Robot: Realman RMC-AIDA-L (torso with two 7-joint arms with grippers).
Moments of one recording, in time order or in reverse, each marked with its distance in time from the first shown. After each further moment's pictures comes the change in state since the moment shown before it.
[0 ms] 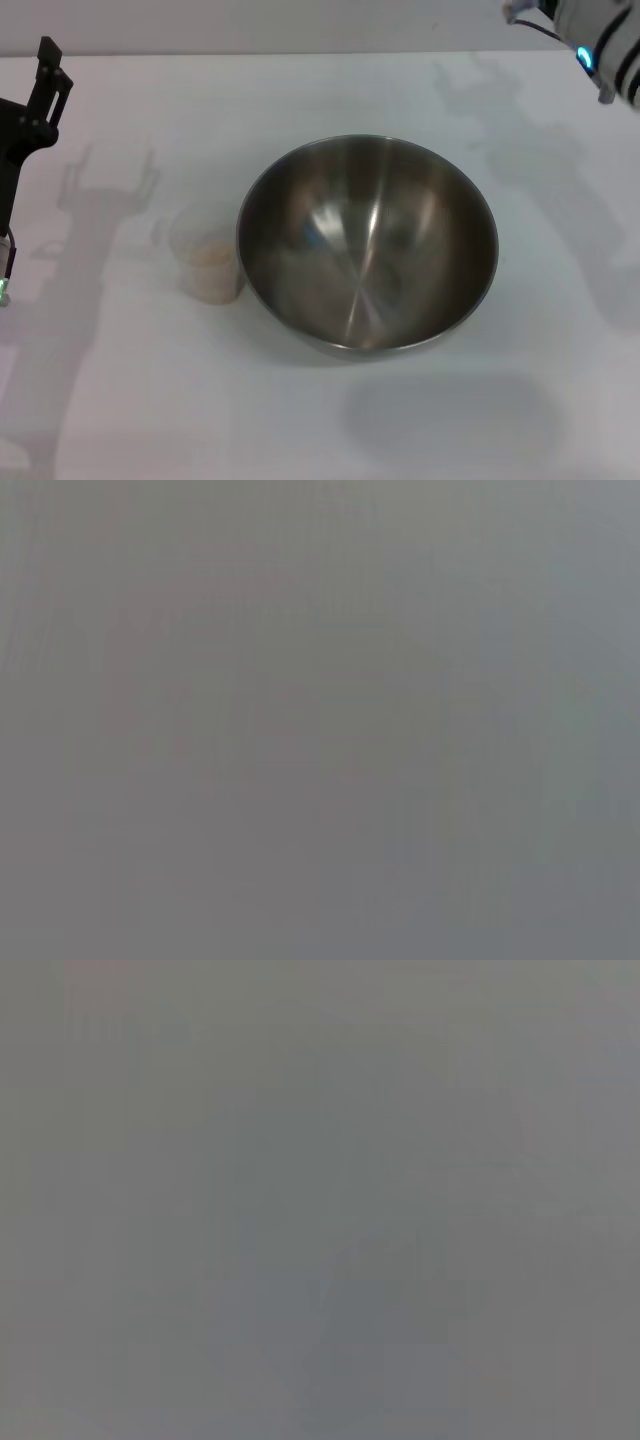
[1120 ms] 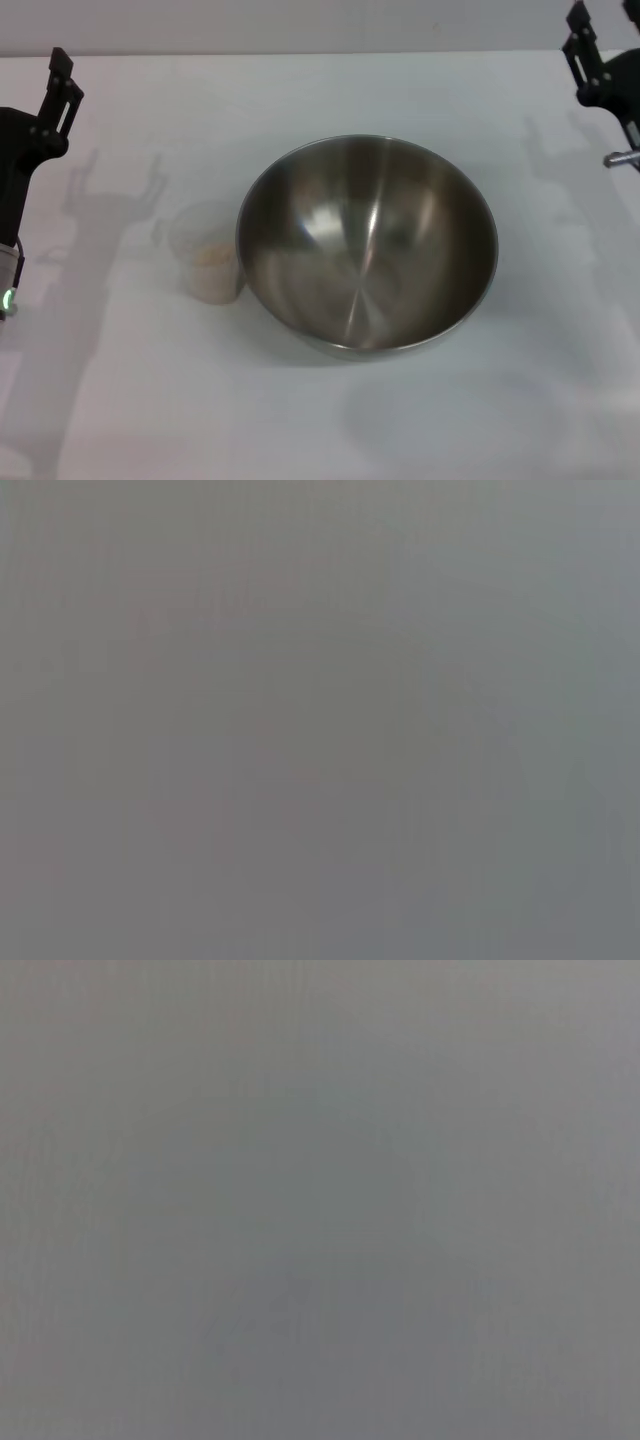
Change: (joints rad) left arm 0.013 -0.005 0.026 -0.010 0.000 0.003 0.000; right arm 0.050 0.003 -0.307 0.942 0.011 -1.233 0.434
